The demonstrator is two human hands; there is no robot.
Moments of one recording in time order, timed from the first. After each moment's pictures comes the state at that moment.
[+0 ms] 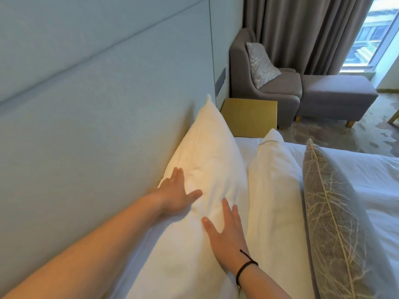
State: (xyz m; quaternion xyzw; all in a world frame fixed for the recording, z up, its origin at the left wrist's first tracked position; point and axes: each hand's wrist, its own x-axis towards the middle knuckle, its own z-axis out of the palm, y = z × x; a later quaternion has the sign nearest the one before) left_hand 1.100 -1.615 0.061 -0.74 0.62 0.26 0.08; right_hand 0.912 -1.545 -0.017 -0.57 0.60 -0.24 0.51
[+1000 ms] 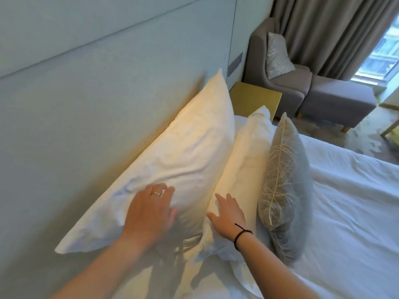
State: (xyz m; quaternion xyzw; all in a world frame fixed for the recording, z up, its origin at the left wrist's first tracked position) left_hand 1.001 -1.290 0.066 -0.72 0.67 -0.10 -0.11; right_hand 0.794 -1.397 -0.006 -0.75 0.56 0.01 0.35
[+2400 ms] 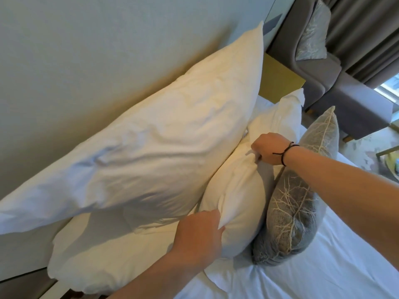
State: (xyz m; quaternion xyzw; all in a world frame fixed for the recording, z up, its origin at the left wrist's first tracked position) left_hand 0.863 -1.334 -0.008 -0.77 0.56 0.26 -0.17; right_hand 0.781 -1.643 0.024 -0.91 0.24 0.33 -0.11
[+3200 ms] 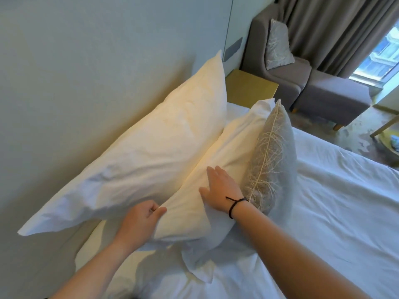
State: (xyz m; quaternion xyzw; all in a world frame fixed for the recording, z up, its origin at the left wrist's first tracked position) left_hand 0.942 -1.264 -0.003 -0.80 0.44 0.27 -0.30; right_hand 0.755 -1.437 0.018 -0.85 0.46 0.04 0.24
